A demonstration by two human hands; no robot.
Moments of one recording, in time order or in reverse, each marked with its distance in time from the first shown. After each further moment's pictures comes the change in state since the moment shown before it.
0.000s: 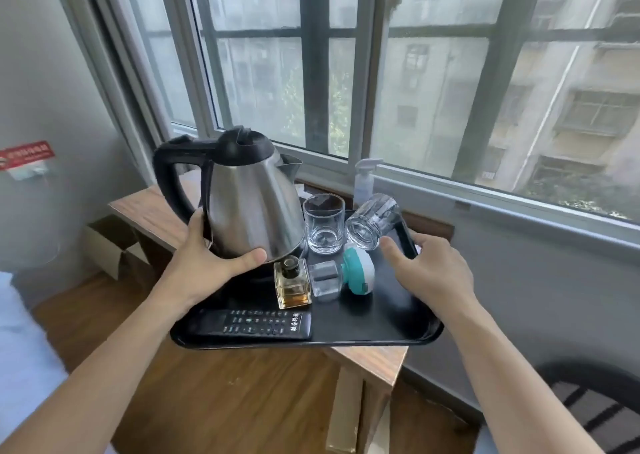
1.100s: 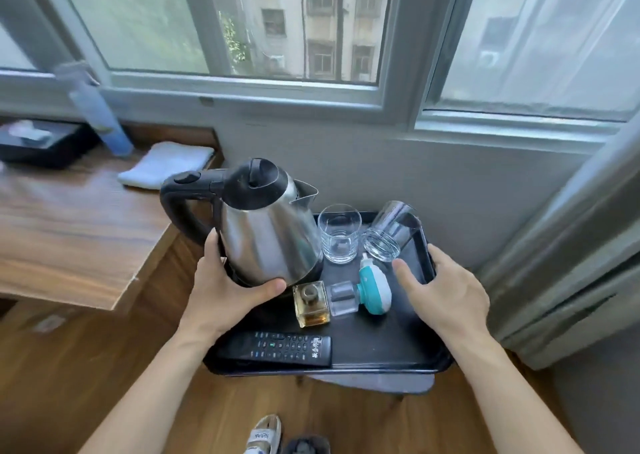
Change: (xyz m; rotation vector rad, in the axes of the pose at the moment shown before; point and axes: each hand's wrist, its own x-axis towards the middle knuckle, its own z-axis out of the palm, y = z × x) left_hand -0.230 0.081 0.476 -0.066 -0.454 0.081; right_hand -0.146 0.491 -0.201 -0.256 0.243 0.423
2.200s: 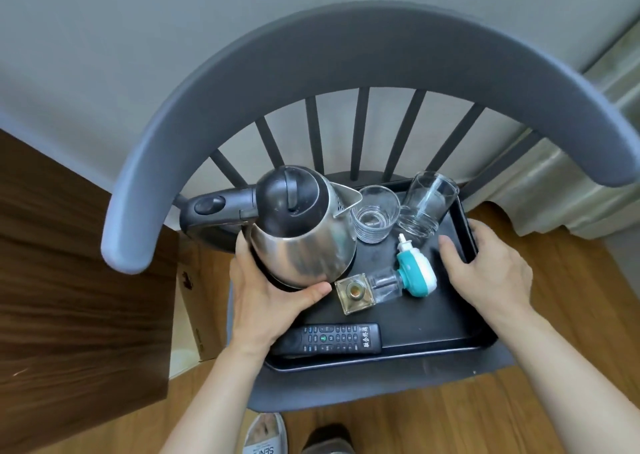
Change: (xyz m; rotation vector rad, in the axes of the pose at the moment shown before) left_hand 0.140 -0.367 0.321 0.102 -0.193 0.030; right_hand 0.056 0.274 0.416 -0.038 0.009 0.319
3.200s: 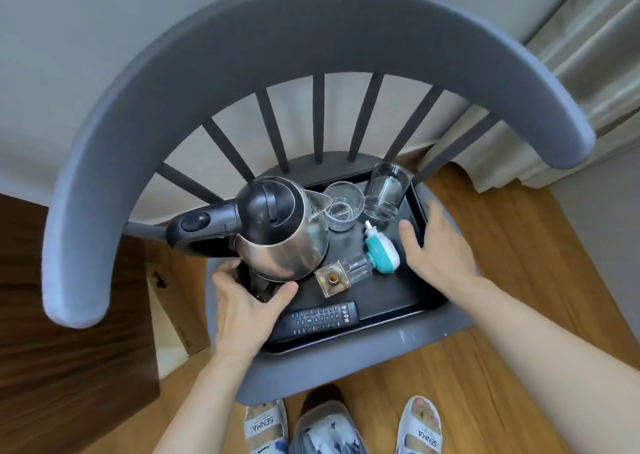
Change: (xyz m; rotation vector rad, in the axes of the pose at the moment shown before) left_hand -0.003 -0.010 0.002 0.177 -0.191 -0.267; right_hand 0.005 0.001 0.010 -0.023 -0.295 0.115
